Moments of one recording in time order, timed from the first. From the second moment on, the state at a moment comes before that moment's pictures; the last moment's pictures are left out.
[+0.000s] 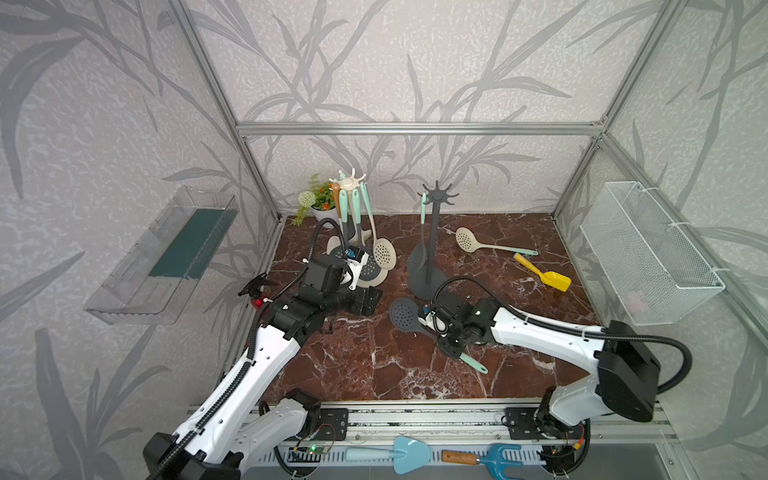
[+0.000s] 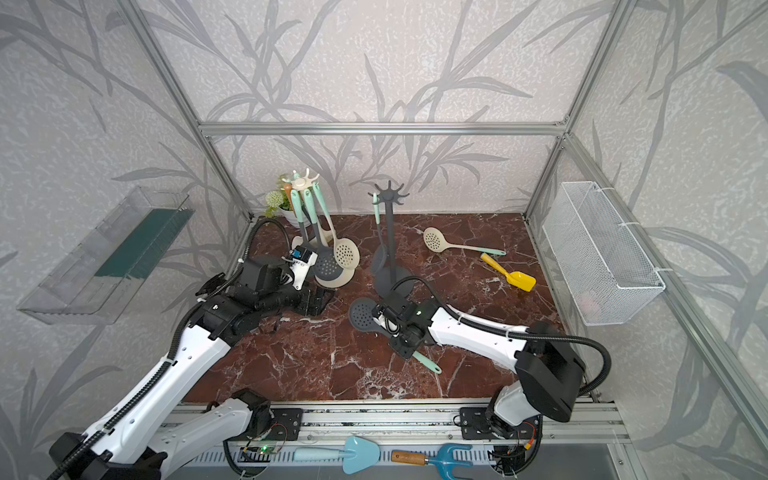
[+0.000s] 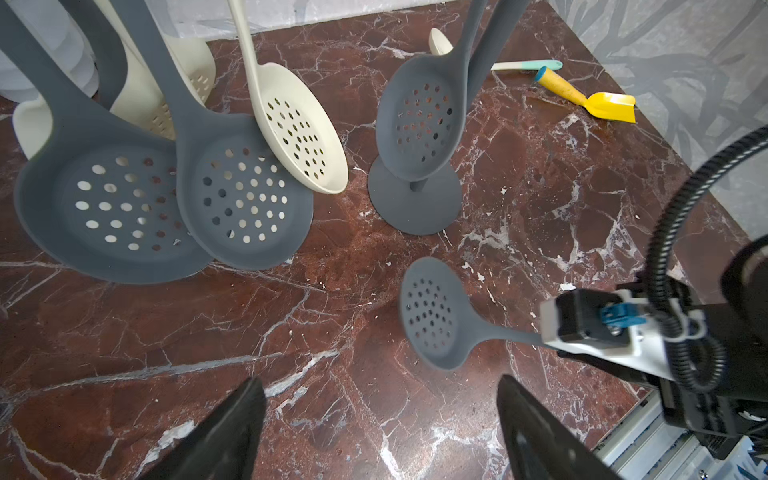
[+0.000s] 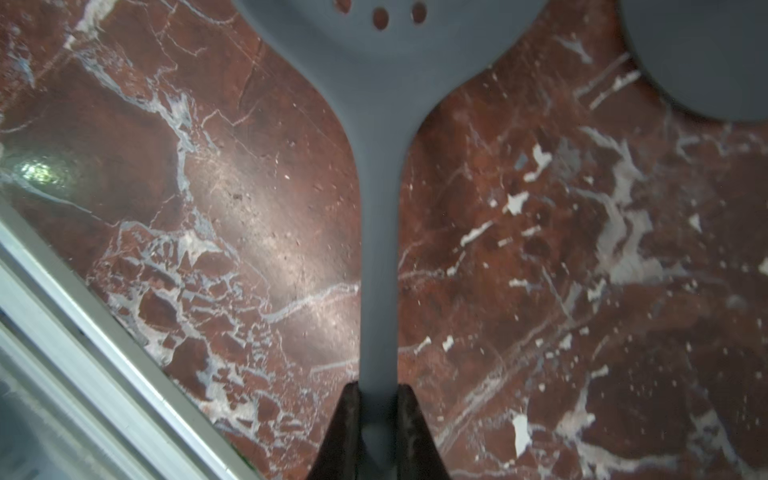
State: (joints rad) left arm -0.43 0.98 1.00 -0.73 0.15 -0.11; right arm 0.95 1.55 1.02 -0.75 -0.02 -0.02
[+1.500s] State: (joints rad) left arm -0.77 1.40 1.01 -0.73 0.02 0.55; right arm 0.50 0.70 0.34 -0.02 -0.06 0.39
